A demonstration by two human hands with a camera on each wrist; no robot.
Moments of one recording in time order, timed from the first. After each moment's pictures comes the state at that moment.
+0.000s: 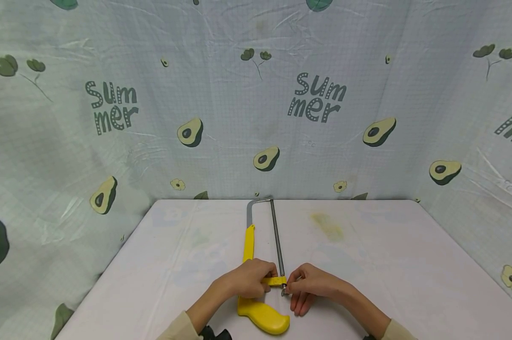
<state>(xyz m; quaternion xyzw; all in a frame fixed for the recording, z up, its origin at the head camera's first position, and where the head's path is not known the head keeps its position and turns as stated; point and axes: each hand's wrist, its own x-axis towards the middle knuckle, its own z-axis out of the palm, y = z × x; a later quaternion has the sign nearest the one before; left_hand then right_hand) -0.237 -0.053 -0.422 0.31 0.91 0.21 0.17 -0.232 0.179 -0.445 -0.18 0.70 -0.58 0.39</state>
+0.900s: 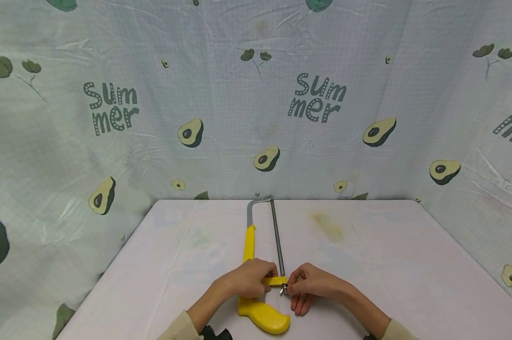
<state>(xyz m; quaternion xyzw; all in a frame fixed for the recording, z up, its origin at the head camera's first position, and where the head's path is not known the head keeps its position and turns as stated) -0.239 -0.054 -0.424 0.31 0.91 0.20 0.17 -0.232 0.179 -0.446 -0.18 0.69 -0.58 0.38</state>
